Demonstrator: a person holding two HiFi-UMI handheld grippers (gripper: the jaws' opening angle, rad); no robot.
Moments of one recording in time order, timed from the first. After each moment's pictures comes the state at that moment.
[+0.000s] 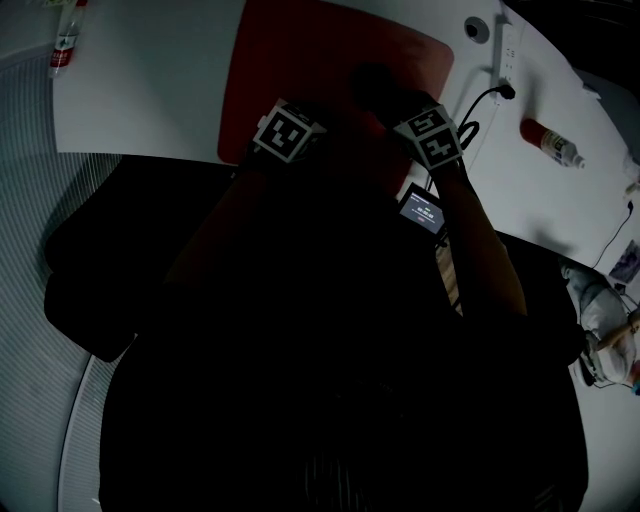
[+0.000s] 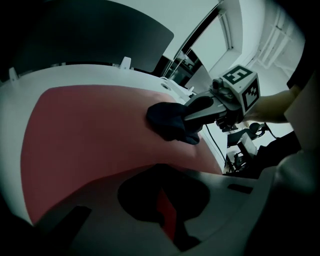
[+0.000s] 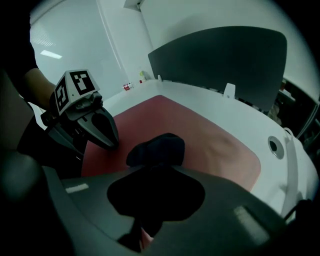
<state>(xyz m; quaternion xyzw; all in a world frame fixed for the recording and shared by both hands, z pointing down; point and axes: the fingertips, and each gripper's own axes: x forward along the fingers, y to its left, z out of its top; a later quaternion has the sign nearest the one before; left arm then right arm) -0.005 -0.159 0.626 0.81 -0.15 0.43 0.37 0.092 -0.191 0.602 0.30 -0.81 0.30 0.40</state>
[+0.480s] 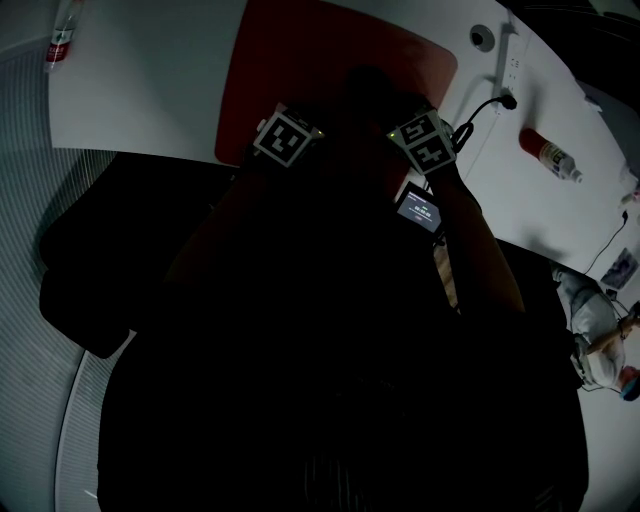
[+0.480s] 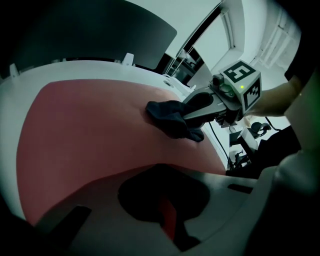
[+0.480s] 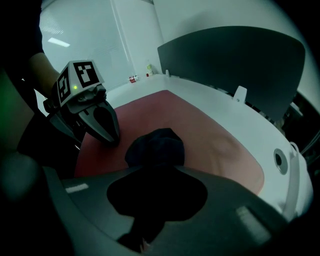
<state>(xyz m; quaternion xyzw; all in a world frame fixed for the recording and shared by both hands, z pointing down) -0.010 -0.159 0.640 0.81 -0.15 0.44 0.36 0.085 -0.195 0.616 0.27 -0.82 0.25 0.44</state>
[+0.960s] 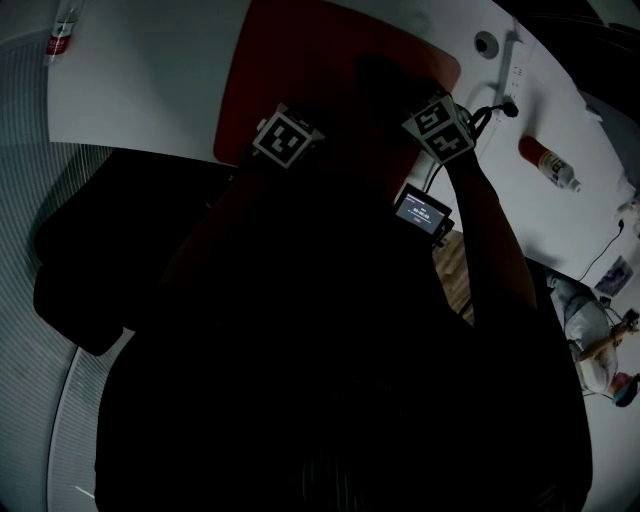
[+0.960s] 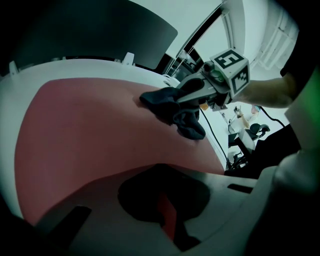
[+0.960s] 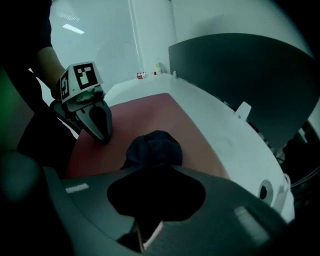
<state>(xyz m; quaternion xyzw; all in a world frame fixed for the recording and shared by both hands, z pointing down) -0.009 -0.157 0.640 0.81 -0.15 0.44 0.37 0.101 -0.229 0.606 0.22 -0.83 0.19 0.48</state>
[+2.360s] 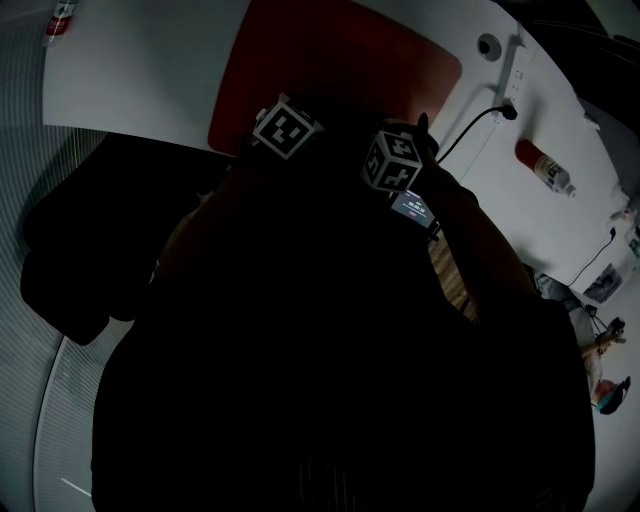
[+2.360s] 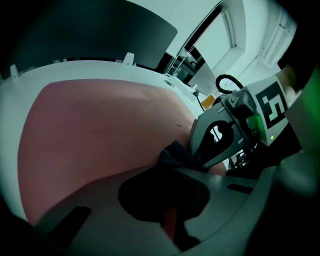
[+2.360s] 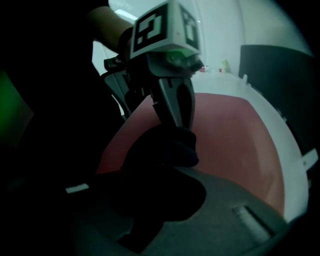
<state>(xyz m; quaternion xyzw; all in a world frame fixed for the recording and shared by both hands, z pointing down) -0.011 -0.161 0.639 0.80 -0.16 0.45 0.36 0.016 -0.101 0.624 -0.05 -0.85 0.10 0.51</state>
